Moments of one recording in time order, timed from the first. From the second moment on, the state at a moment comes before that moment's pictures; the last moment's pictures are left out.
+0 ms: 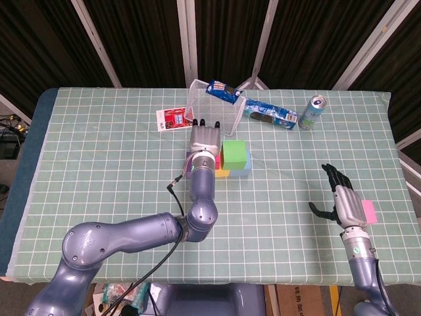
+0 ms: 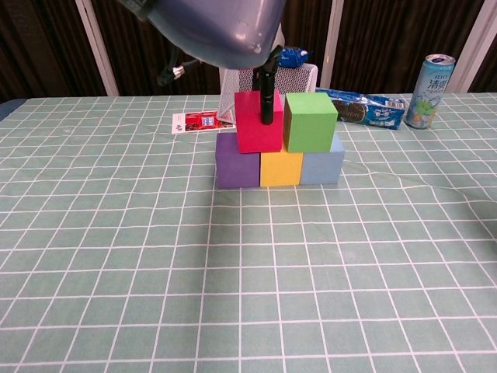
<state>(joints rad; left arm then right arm) -1.63 -1.87 -0.66 -0.98 -0.23 1.09 1.43 0.32 -1.24 0.22 -1.75 -1.07 1.18 0.02</state>
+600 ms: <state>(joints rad) -1.63 -1.90 -0.69 -0.94 -0.21 1.08 1.44 0.33 -1.25 0.22 -1.75 -1.07 1.17 0.02</state>
